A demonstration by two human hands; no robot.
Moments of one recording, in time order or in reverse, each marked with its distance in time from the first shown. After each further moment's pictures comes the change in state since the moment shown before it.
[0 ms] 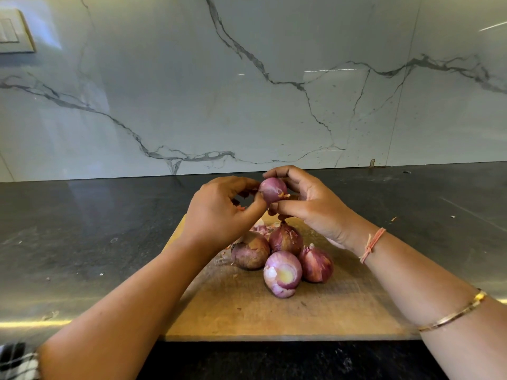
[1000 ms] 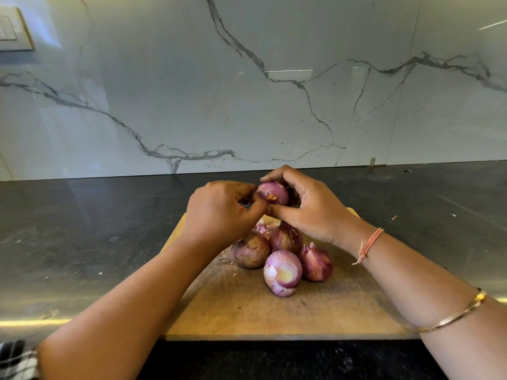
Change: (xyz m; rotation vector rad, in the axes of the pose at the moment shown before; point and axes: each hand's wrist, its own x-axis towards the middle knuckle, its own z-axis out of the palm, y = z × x) left_hand 0.003 -0.002 0.003 0.208 0.034 0.080; right_hand 0.000 0.003 0.002 -0.368 0.038 -0.133
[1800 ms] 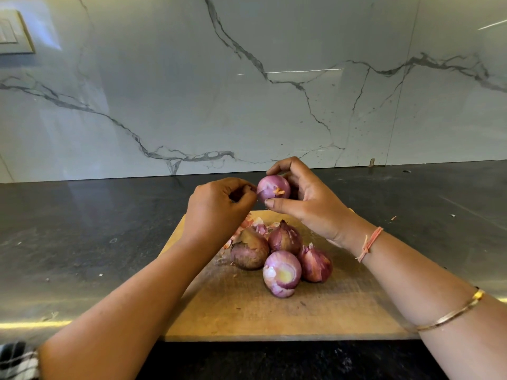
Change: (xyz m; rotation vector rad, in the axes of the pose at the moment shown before) left_hand 0.000 -0.003 0.004 -0.196 0.048 -0.227; right_hand 0.003 0.000 0.000 0.274 0.007 0.044
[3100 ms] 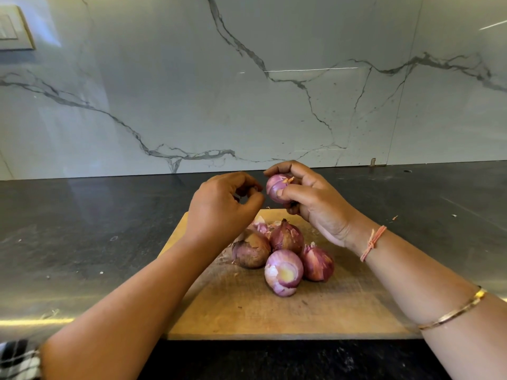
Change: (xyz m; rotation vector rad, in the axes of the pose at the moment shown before) left_hand -0.001 0.006 -0.002 -0.011 -0.021 0.068; right_hand 0.002 -0.001 0.001 0.185 0.022 0.137
